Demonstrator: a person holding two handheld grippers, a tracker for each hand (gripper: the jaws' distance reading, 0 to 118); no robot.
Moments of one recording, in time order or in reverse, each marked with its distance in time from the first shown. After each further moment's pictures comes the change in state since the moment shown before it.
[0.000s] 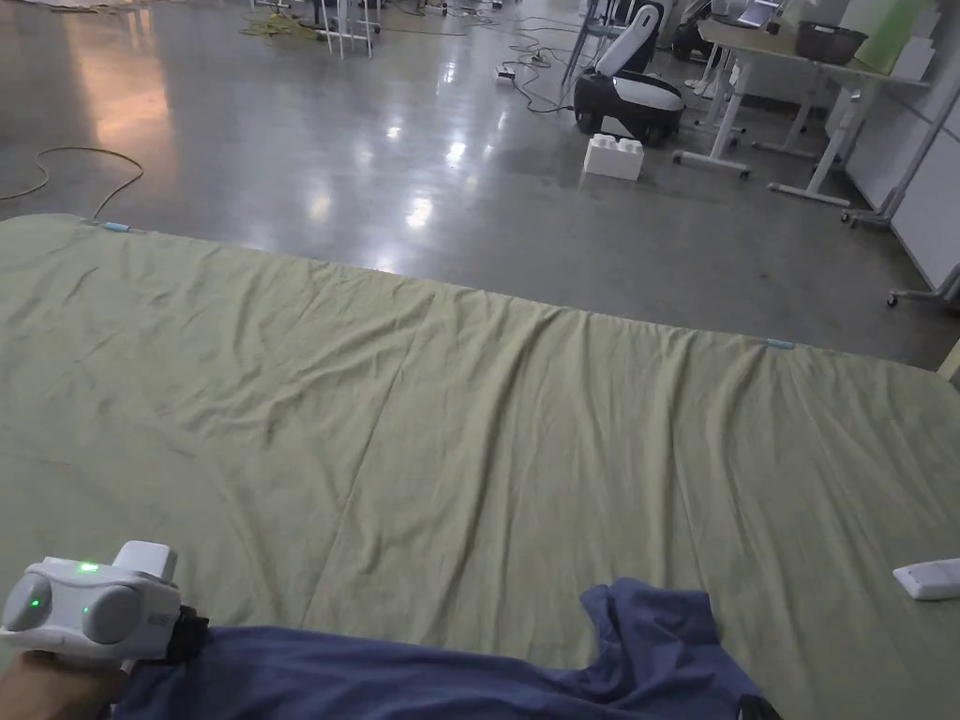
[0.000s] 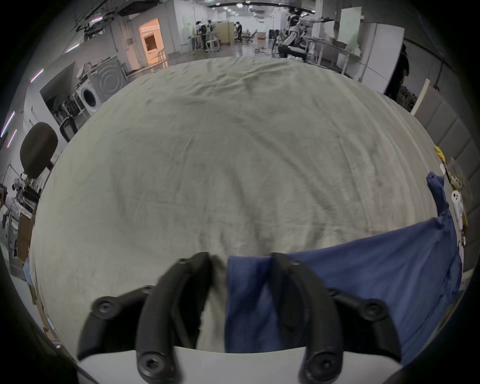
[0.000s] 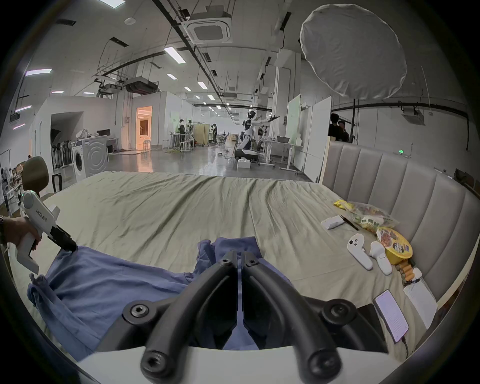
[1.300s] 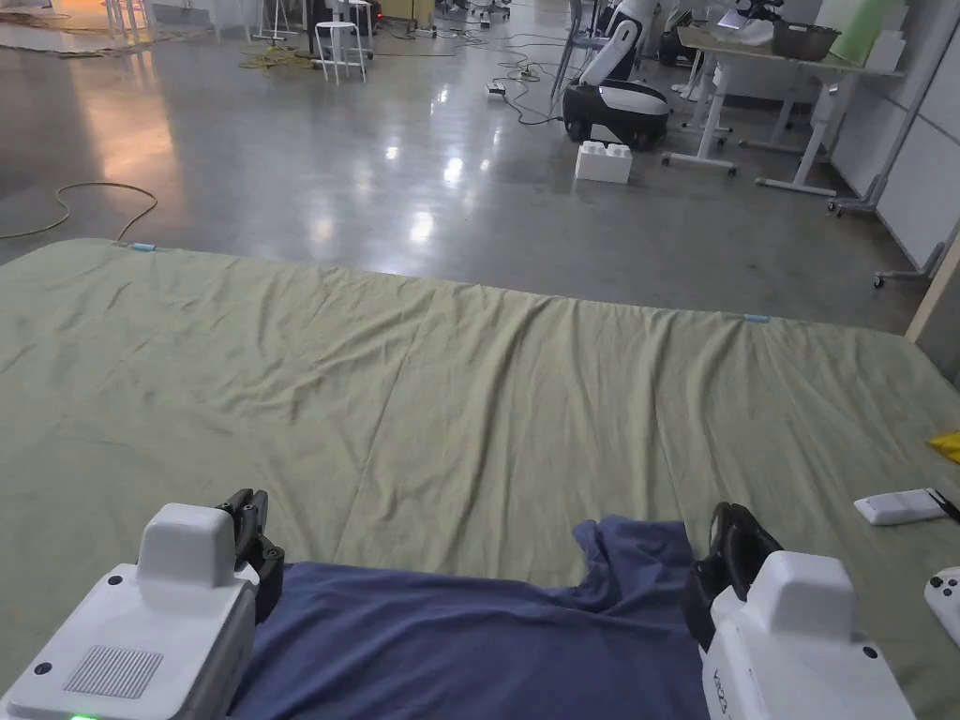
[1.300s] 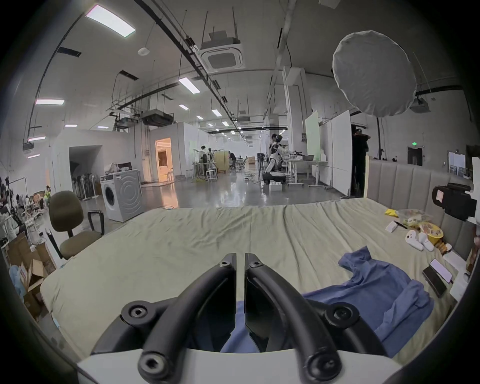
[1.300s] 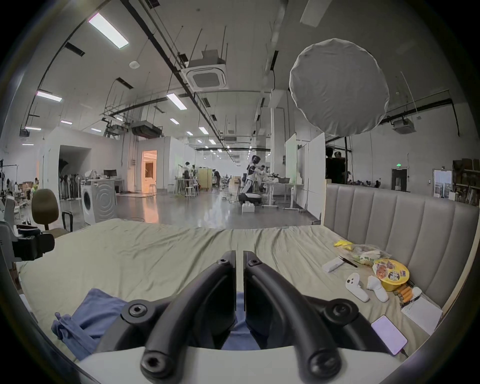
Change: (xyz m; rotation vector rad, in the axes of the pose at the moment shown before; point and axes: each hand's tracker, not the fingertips) left arm 0.085 -0.127 0.263 0.842 0.027 -0.033; right arm -0.007 0.060 0.082 0.305 0.014 -0.060
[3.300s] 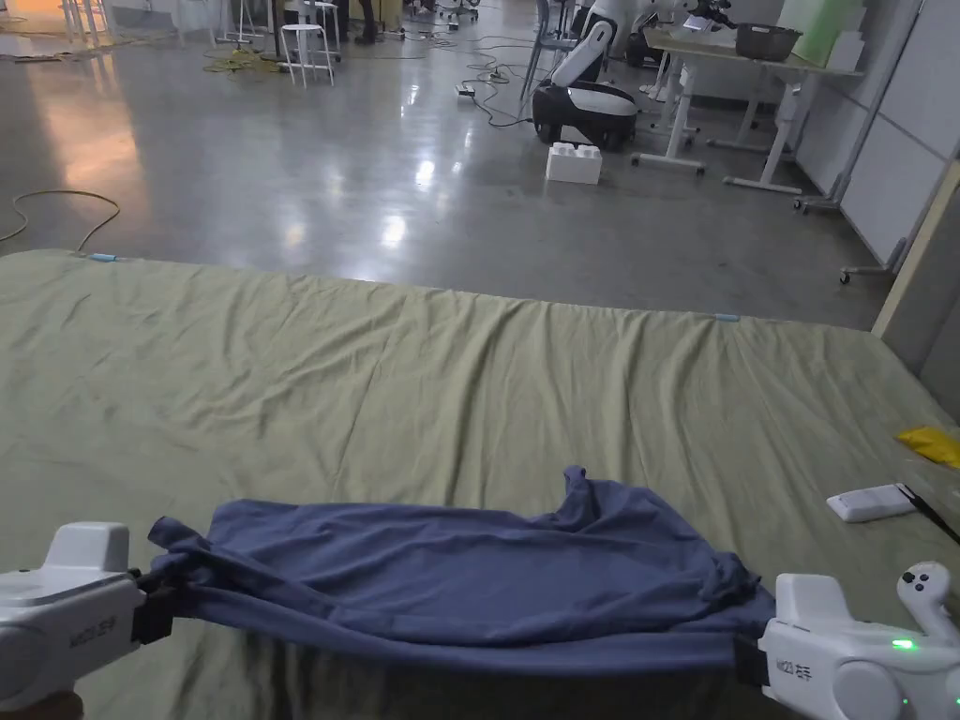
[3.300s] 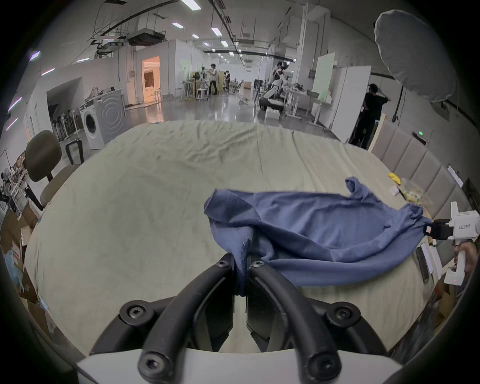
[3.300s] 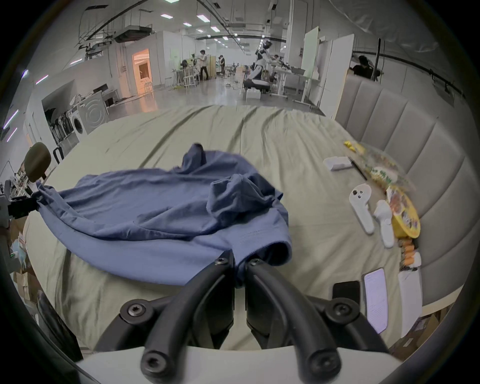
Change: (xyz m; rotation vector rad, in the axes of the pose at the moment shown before) left arm -0.088 -0.030 -0.104 -0.509 -0.114 0.124; right arm 0.111 -0.064 -0.101 -0.777 0.084 0.035
